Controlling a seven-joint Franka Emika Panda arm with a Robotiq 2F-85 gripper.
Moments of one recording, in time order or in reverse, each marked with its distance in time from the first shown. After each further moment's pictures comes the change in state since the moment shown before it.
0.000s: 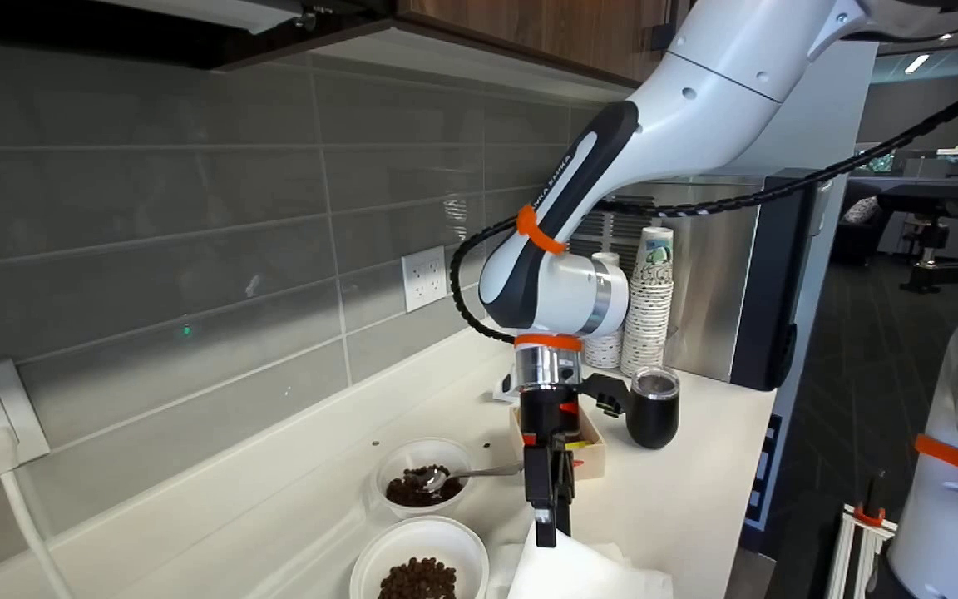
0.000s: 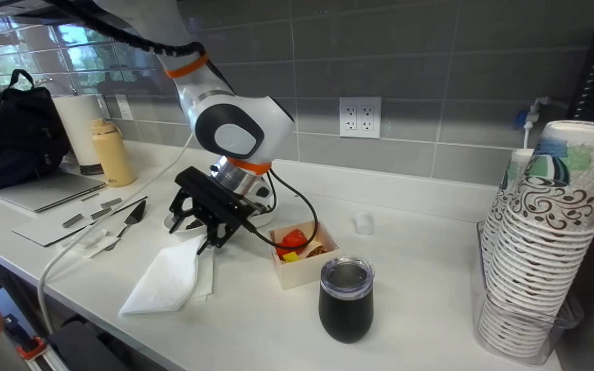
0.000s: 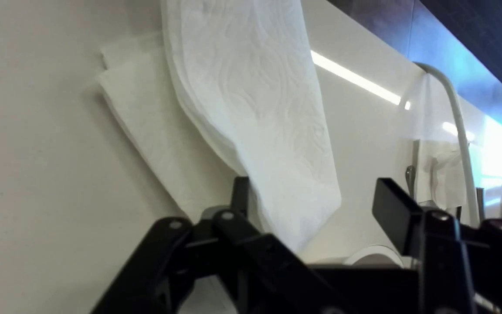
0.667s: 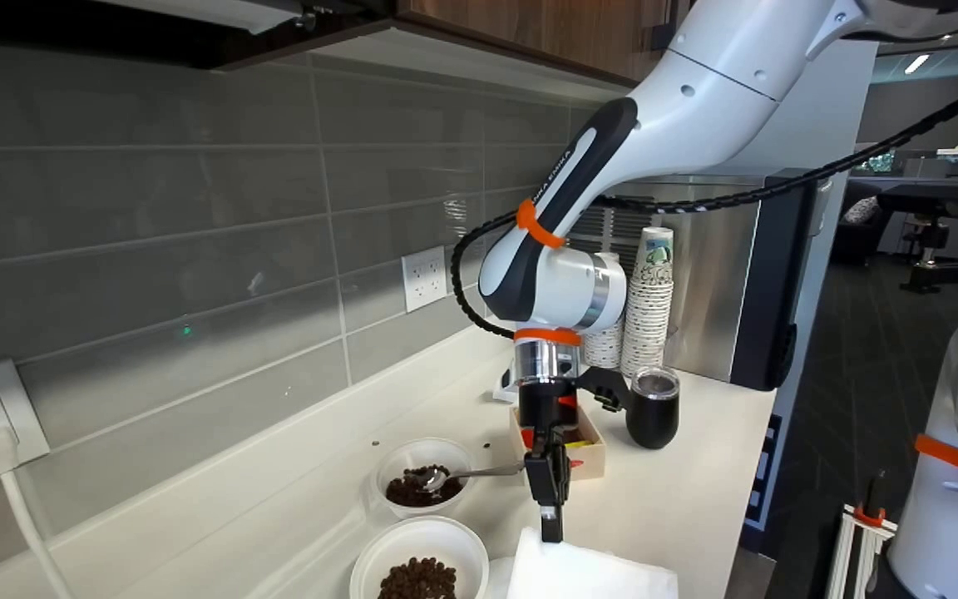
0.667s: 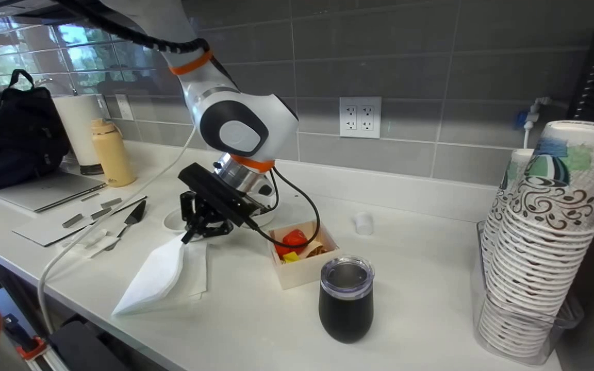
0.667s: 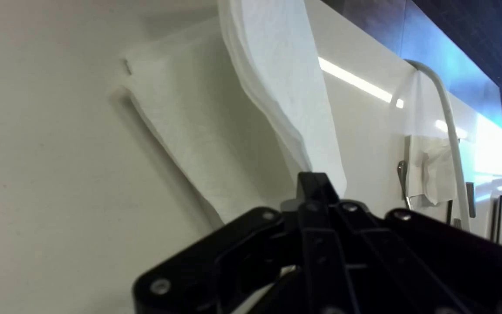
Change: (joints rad) arm -0.005 0.000 -0.012 0.019 0.000 -0.032 0.000
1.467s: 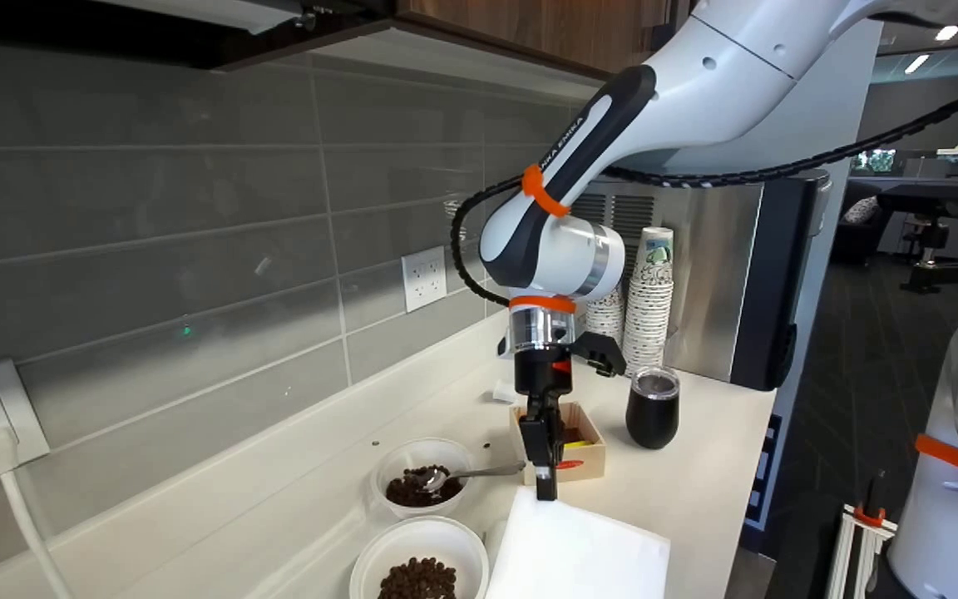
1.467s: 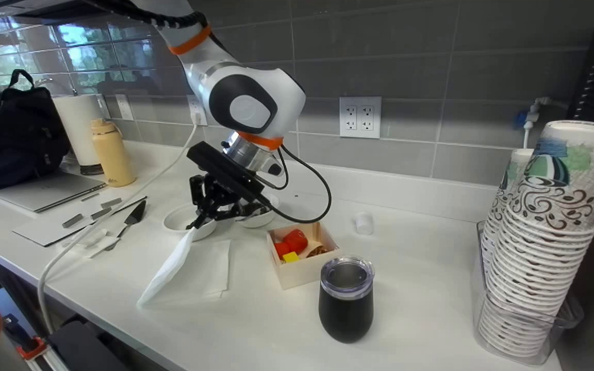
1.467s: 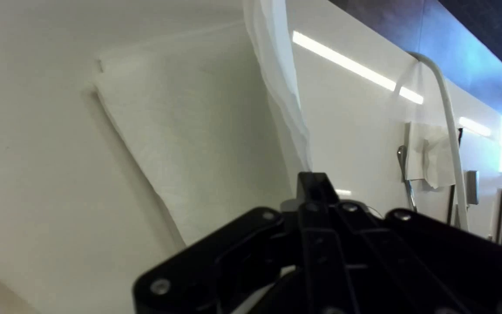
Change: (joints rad) arm -0.005 -0.064 -0.029 0.047 -0.089 -0.053 0.074
